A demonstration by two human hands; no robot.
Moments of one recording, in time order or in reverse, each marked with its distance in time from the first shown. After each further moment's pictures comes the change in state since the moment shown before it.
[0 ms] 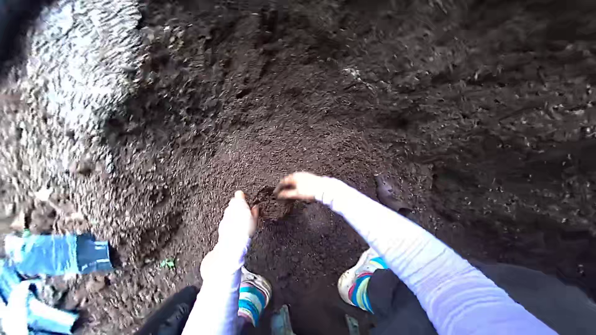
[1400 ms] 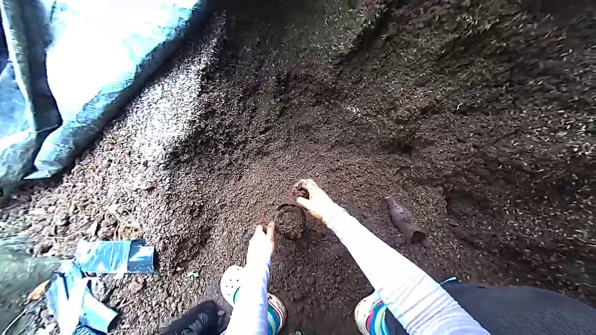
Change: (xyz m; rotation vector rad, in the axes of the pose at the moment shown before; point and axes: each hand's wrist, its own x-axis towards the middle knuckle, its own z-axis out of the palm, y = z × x) left_hand -0.013 -0.020 0.033 -0.540 0.001 -0.123; right_hand -0.021 -0.043 0.007 0.194 0.446 0.203
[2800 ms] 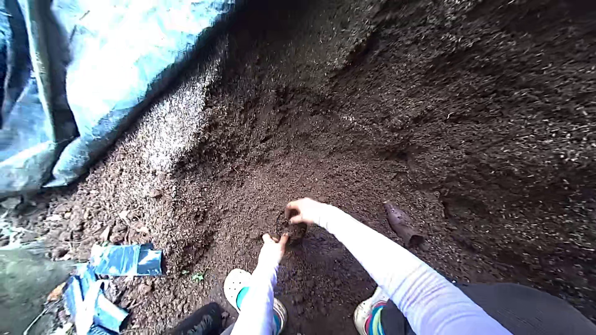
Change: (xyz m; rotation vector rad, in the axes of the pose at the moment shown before) left_hand -0.004 -0.001 0.026 -0.020 -0.107 -0.090; right_hand 0.026 0.007 0.005 -0.360 -0.517 -0.166
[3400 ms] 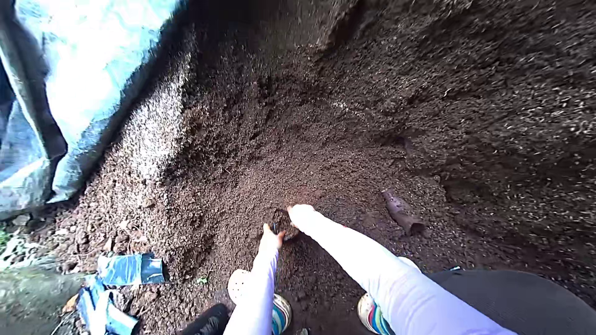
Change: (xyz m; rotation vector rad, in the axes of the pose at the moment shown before) left_hand 0.030 0.017 0.010 0.044 0.023 -0.048; right_hand 0.020 0.006 0.036 -0.079 -0.089 0.388
